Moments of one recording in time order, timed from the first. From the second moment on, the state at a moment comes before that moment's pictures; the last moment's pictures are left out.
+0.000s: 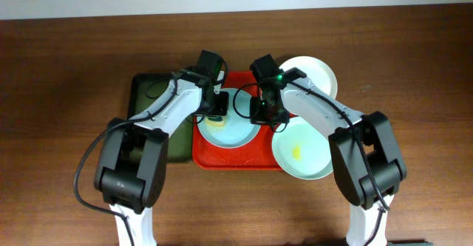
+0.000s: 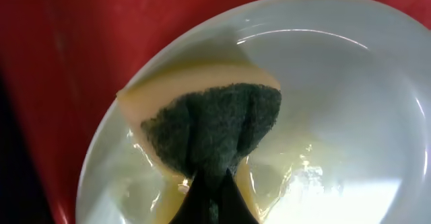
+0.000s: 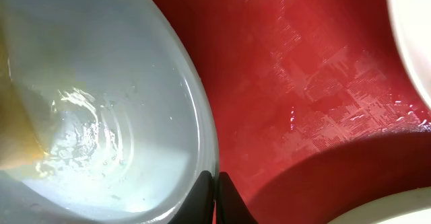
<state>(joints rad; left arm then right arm) -0.38 2.08 1.46 -0.71 0.09 -0.23 0.44 2.06 1.47 -0.83 -0.15 0.52</state>
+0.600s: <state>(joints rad) -0.31 2.09 1.46 -0.77 0.57 -0.10 0.44 2.06 1.47 -0.83 -0.15 0.52</state>
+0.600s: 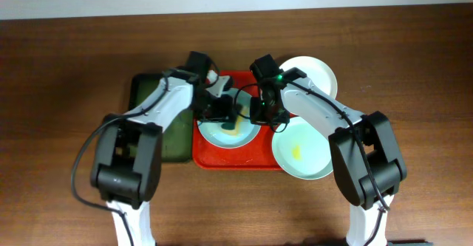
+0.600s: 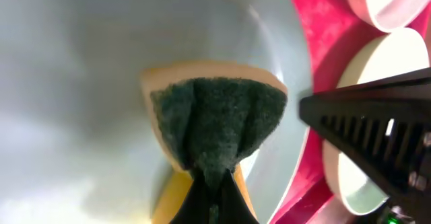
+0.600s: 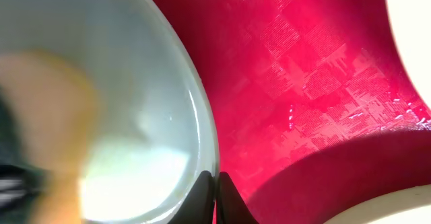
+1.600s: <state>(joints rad) -0.45 2.02 1.40 -0.66 0.06 -0.26 0.44 2.06 1.47 -0.83 -0.15 0.52</state>
